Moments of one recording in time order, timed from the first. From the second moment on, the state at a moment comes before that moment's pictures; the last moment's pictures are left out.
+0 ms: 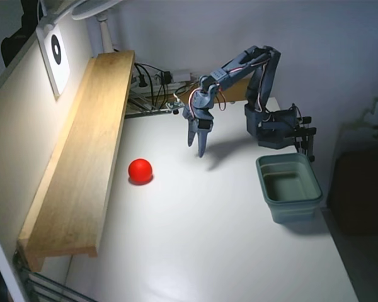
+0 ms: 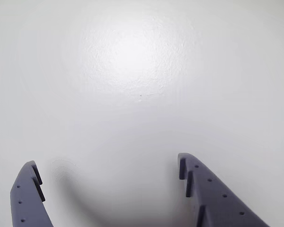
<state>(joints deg) 8.9 107.1 123.8 46.8 -90.1</state>
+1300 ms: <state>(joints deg) 9.0 69.5 86.9 46.0 -90.1</state>
